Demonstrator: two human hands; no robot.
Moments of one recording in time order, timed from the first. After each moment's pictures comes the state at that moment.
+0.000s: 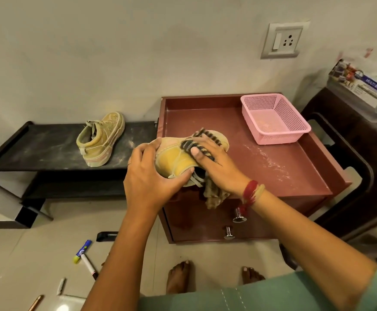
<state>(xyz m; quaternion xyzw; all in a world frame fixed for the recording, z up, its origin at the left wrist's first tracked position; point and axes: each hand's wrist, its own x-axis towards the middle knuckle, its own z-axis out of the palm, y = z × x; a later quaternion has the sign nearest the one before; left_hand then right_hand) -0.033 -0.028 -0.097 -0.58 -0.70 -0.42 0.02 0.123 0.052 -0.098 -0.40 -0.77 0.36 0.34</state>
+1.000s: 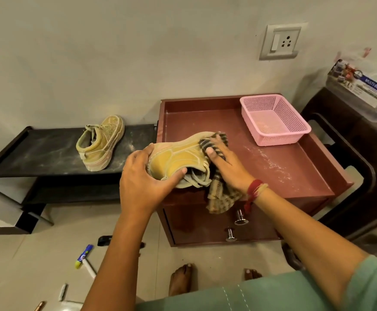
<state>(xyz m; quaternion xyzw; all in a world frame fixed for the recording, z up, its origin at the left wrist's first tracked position) -0.046 -0.028 -0.094 -0.56 -0.70 -0.43 -0.03 0.138 0.070 -0.112 -0.44 -0.71 0.41 0.35</state>
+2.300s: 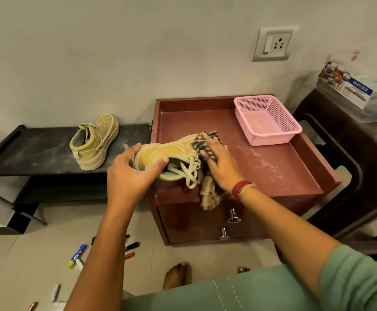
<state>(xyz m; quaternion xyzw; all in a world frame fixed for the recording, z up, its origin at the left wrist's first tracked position) -0.057 -0.023 -0.088 -0.47 -0.72 -0.48 -0.16 0.145 0.082 -0.135 -0.47 -0.79 0.25 0.31</state>
